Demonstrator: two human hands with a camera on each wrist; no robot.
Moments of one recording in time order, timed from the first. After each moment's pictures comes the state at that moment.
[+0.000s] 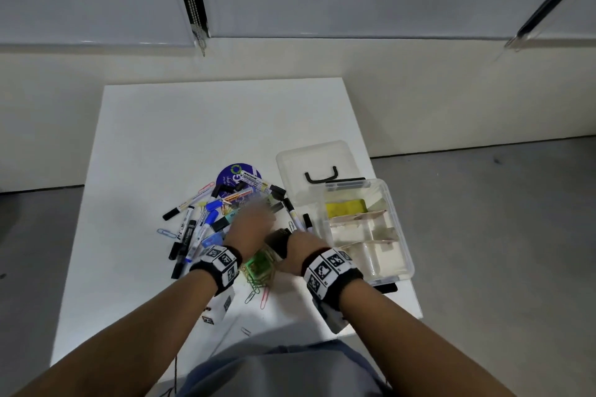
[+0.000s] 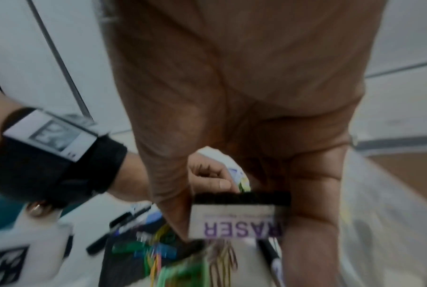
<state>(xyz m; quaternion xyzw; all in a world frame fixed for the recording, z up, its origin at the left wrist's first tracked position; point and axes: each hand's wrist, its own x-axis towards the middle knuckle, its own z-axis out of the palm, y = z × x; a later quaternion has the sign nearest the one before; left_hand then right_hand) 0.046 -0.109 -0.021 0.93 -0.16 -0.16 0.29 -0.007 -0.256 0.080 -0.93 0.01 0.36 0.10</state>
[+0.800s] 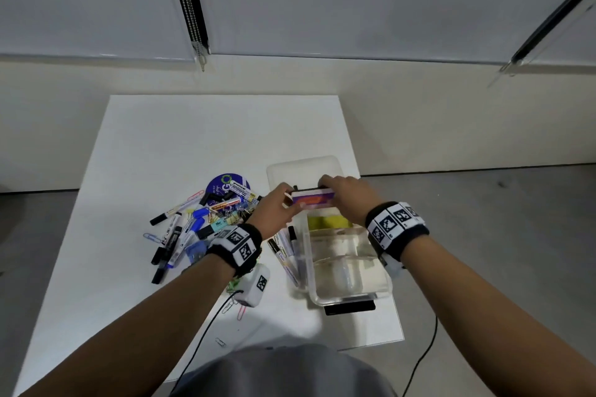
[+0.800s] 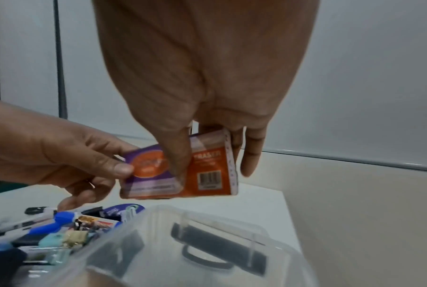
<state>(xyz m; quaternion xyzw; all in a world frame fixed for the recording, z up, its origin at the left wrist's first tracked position) 0.071 -0.204 0.068 0.83 -0.05 -0.22 0.51 0.071 -0.407 0.130 -0.98 -0.14 0.14 0.04</state>
